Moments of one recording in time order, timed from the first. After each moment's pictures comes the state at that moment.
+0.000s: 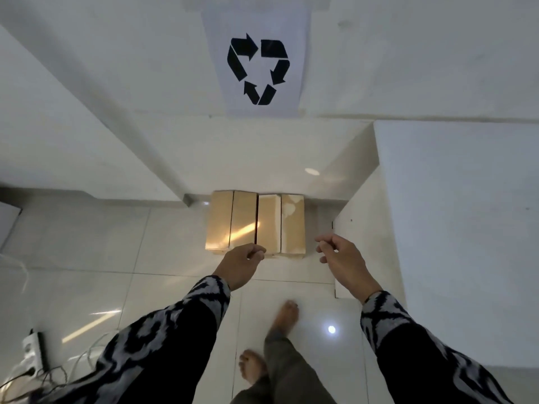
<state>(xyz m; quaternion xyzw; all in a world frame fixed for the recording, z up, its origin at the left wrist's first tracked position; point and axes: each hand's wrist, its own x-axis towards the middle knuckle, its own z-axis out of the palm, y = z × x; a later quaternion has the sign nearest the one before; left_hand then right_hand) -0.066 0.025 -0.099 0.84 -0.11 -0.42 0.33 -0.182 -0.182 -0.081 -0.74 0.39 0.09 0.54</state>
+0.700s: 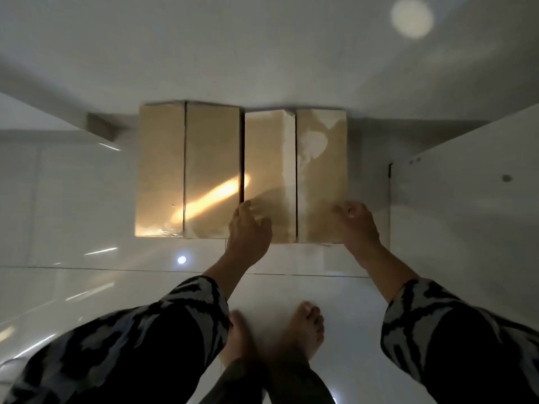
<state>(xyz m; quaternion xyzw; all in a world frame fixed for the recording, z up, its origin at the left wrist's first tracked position) 0.060 -0.065 -0.605 0.87 0.02 -0.40 0.30 -0.033 -0.244 -0.619 -0.66 0.56 0.15 0.49</state>
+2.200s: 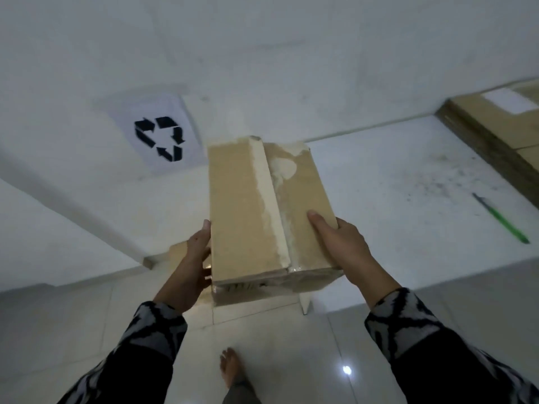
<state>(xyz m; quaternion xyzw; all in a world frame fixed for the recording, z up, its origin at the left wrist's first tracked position) -0.192 -0.057 0.043 0.68 -0.06 -0.46 0.57 -0.371 -0.280 0.068 -0.67 0.48 -0.07 0.56</state>
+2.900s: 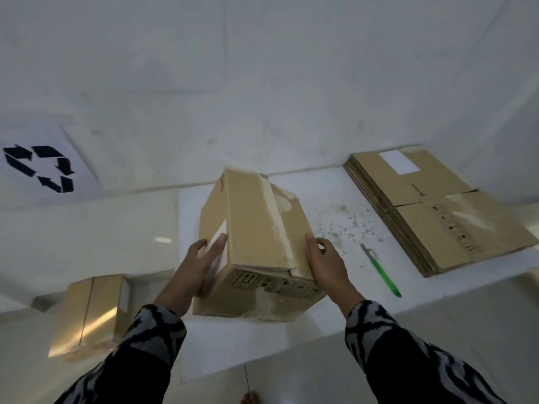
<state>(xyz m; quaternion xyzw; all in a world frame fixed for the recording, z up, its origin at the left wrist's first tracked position) -0.317 -0.317 0.053 0.73 -0.09 -0.39 0.55 -0.495 -0.517 0.048 -0.69 0.51 -0.11 0.50</state>
